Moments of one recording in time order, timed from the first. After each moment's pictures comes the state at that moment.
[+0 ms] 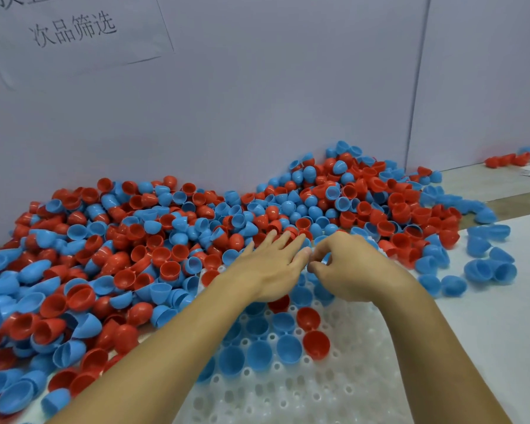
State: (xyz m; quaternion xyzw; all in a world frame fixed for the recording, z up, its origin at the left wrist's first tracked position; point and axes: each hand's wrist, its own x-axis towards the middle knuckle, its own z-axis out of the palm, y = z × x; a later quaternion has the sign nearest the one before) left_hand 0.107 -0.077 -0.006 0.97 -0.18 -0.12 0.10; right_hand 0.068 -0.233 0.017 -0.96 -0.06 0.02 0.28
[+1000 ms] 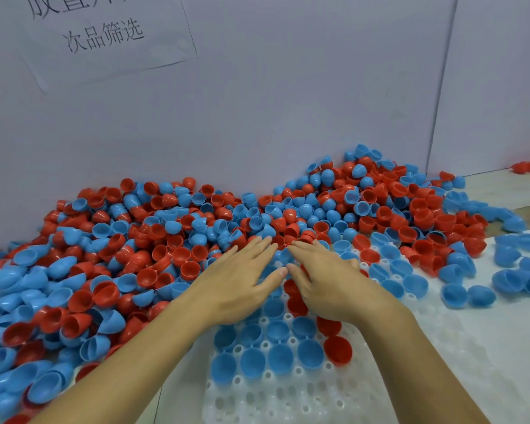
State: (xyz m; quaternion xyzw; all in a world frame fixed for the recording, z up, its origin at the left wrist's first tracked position) left_hand 0.083 -0.002 -0.009 0.98 -0.19 -0.04 0.09; right_hand 0.069 -0.187 0.005 -0.95 -0.15 0.07 0.25
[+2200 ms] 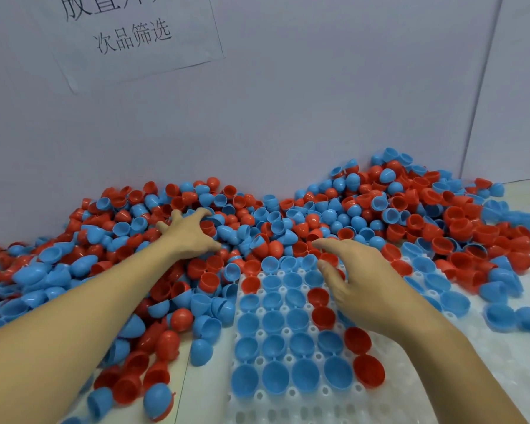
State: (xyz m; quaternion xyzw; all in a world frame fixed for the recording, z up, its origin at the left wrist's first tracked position) left_hand 0.173 0.104 0.013 0.98 0.17 -0.01 0.09; right_hand 0.074 -0.192 0.003 -0.93 -0.16 -0.07 0.33
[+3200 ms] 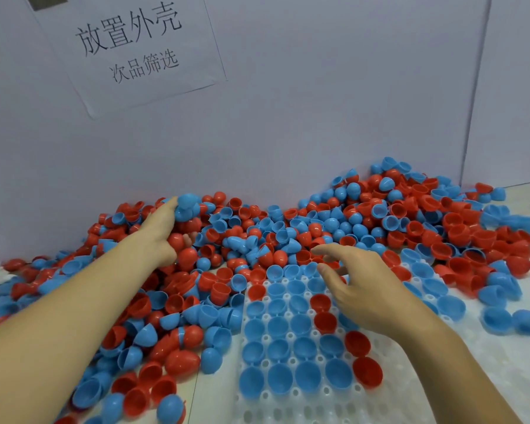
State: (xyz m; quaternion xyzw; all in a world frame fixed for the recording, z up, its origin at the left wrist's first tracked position) left_hand 0.137 0.103 0.072 0.63 0.28 0.07 0.72; right_hand 0.072 -0.195 0.009 -0.90 -0.18 -0.07 0.40
